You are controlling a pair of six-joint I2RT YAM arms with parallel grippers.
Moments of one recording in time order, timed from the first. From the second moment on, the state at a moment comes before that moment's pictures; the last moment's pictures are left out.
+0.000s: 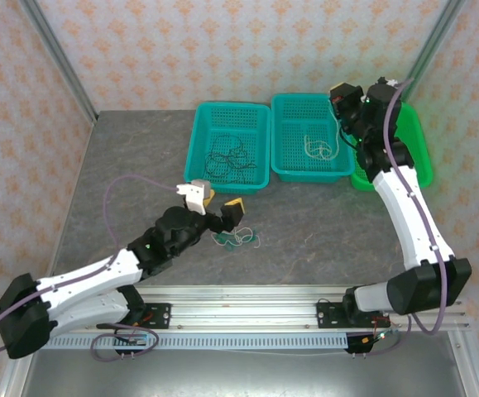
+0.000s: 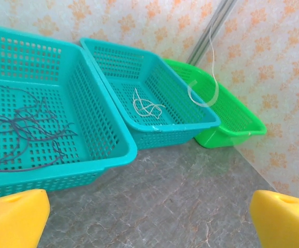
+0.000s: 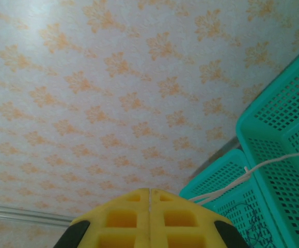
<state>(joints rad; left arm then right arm) -0.83 0.96 0.52 0.27 -0.26 -0.47 0.15 1.37 1.45 -0.23 -0.08 1.09</state>
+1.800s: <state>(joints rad) -0.76 1.42 0.76 -0.13 0.02 -0.52 0.60 1.01 0.73 -0.35 -0.24 0.63</state>
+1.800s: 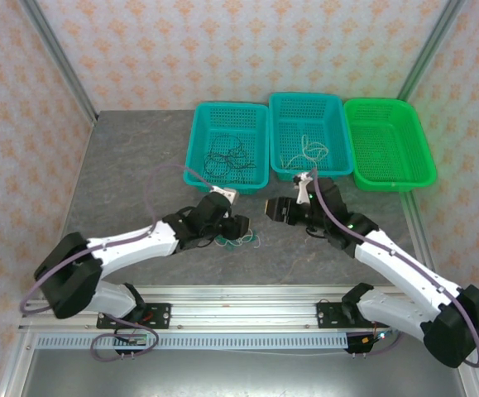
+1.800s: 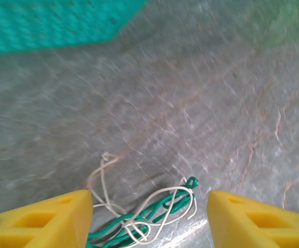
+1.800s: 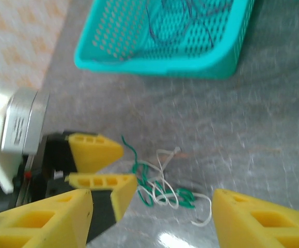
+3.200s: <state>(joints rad) -0.73 1.31 0.77 0.07 0.46 -0.55 0.74 1.20 0.33 0.50 -0.30 0.32</state>
